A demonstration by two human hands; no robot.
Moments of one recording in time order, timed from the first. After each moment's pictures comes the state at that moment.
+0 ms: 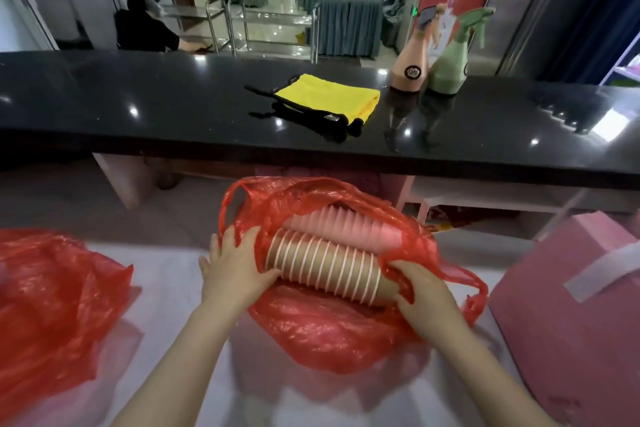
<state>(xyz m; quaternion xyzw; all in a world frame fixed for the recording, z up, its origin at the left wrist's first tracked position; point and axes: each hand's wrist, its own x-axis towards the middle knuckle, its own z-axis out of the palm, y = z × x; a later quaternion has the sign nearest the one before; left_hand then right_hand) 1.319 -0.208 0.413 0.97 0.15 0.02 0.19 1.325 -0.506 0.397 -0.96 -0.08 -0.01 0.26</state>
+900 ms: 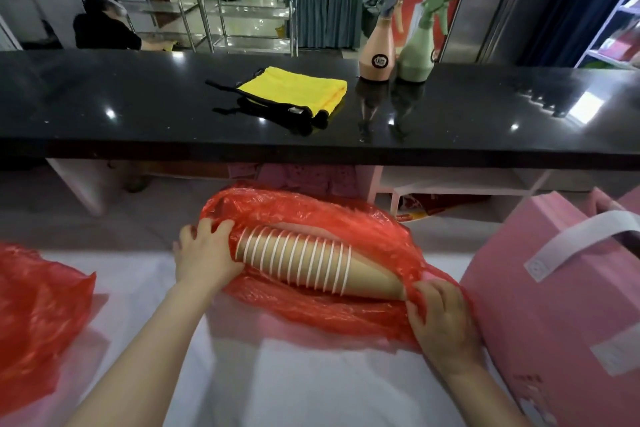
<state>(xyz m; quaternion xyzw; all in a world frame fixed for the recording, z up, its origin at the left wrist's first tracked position) 1.350 -0.209 0.407 0.99 0.13 0.01 0.08 1.294 -0.576 0.337 -0.93 -0.09 -0.32 0.15</state>
